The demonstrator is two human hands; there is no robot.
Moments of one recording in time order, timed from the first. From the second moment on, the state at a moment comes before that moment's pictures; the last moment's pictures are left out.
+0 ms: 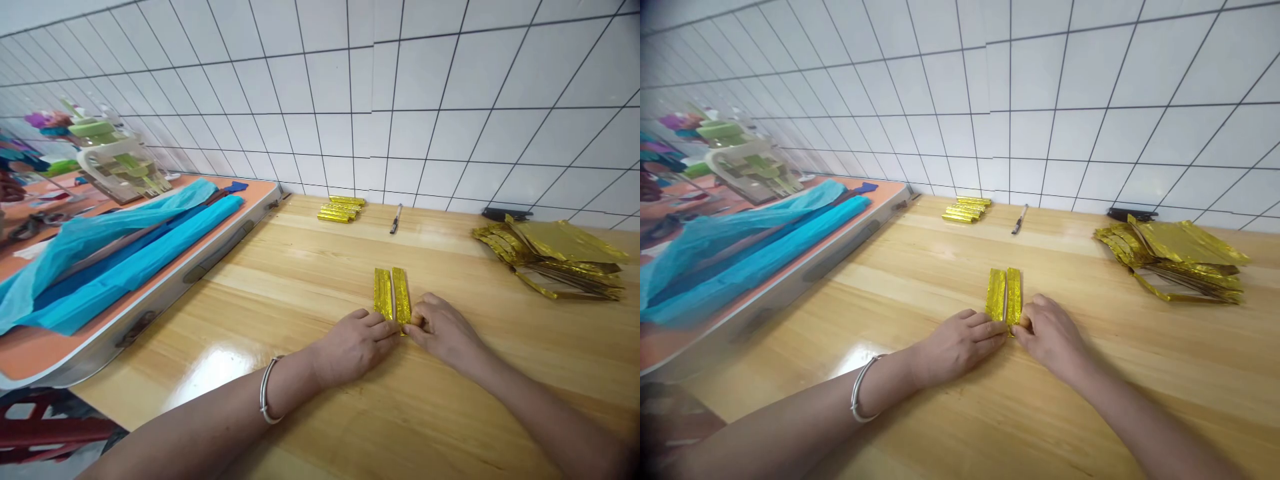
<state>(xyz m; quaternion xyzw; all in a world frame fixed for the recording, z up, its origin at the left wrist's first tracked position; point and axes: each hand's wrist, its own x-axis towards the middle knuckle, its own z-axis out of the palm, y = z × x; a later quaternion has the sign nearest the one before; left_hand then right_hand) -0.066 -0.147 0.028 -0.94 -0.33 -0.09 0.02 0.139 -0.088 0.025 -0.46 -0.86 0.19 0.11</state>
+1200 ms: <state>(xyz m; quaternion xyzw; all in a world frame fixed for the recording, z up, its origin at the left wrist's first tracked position) -0.060 -0.149 0.034 -0.93 -0.38 -0.05 -0.01 0.148 -0.079 0.020 -0.46 -0.83 0.27 0.18</state>
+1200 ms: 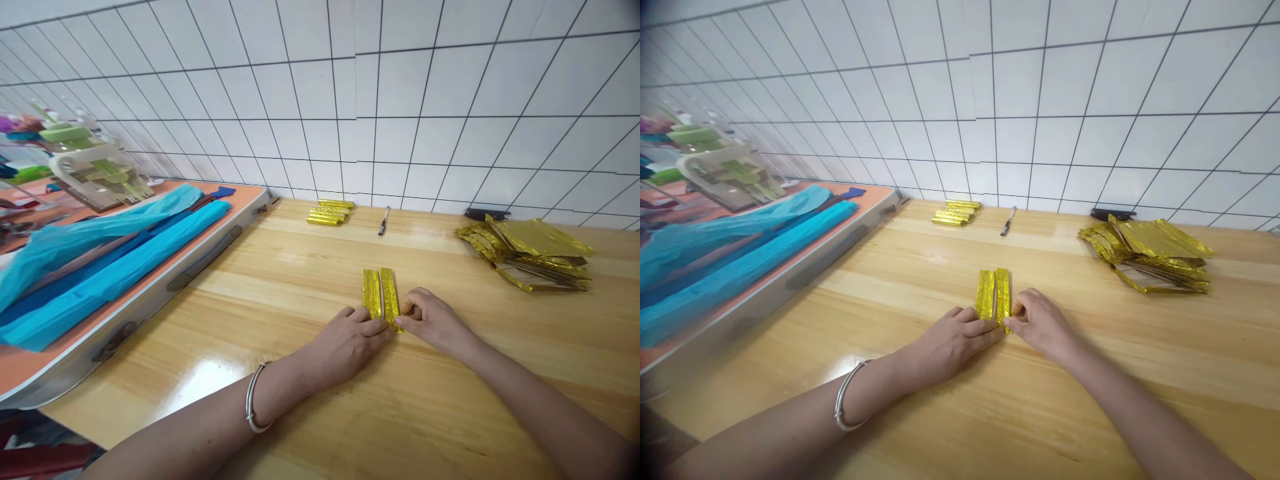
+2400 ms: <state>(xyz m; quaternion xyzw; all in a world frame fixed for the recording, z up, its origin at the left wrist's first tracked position) -0.077 -0.161 0.041 -0.89 -0.42 -0.10 -0.14 0.143 -0.100 0.022 -0.29 -0.88 0.31 0.21</state>
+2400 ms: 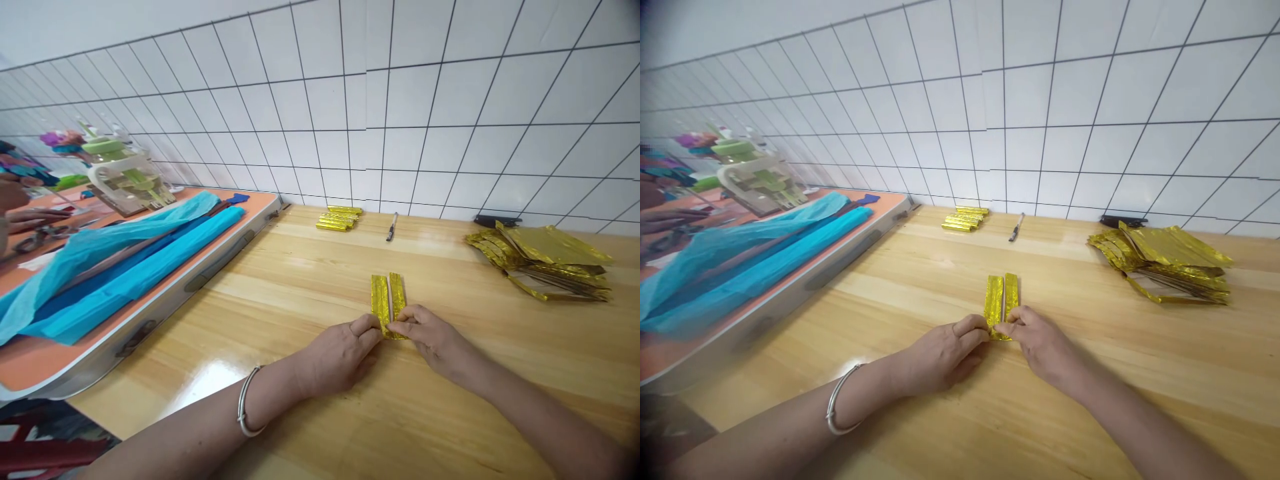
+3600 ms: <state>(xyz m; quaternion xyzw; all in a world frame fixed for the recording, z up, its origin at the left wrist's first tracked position) -0.080 -0.165 0.040 -0.91 -0.38 -0.09 -0.10 0.144 -0.105 0.014 -0.25 -0.94 0.19 0.13</state>
